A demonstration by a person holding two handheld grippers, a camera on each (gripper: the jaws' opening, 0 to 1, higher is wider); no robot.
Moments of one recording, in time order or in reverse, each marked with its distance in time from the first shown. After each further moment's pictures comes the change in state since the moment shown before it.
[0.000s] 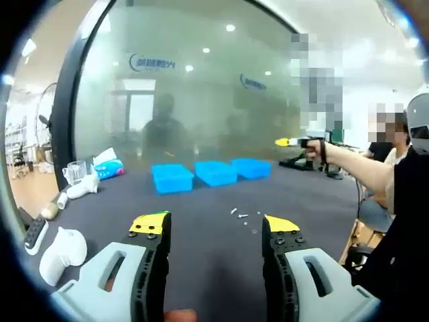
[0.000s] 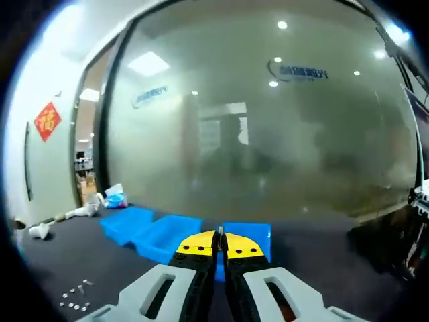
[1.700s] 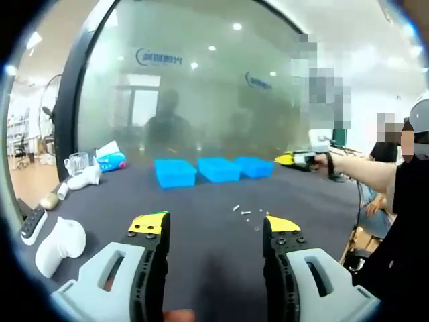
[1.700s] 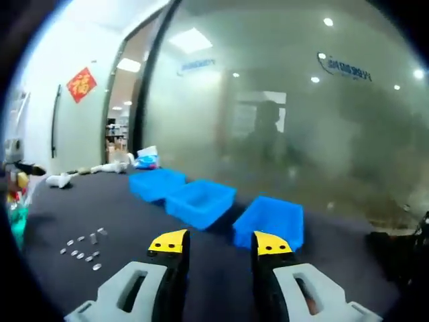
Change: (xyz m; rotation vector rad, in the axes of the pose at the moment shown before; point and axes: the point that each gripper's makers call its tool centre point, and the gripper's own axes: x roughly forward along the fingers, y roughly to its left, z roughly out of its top) left arm -0.001 0.006 -0.007 -0.047 0.006 0.010; right arm -0.061 0.065 -0.061 -0.198 0.076 0.224
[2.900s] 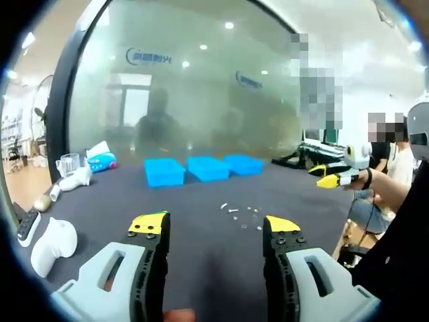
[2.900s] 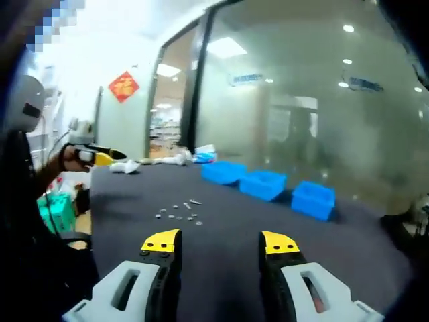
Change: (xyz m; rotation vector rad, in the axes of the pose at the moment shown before) left arm -0.002 -0.019 -0.004 0.024 0.019 -0.058; right arm -0.125 0.102 -0.029 -0.048 -0.020 0.290
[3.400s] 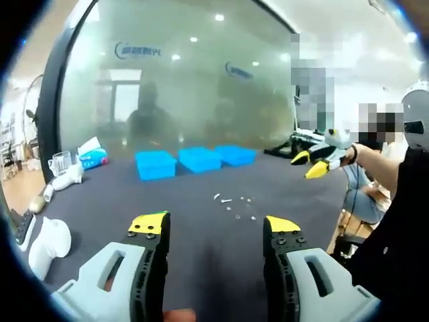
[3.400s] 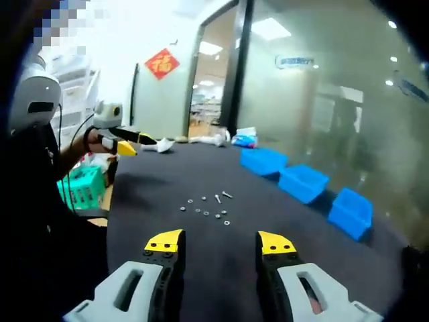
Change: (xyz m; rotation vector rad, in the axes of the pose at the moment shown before) left arm 0.002 -0.004 -0.013 0.023 0.051 -0.042; right arm 0.044 0.025 0.009 -0.115 0.159 0.220
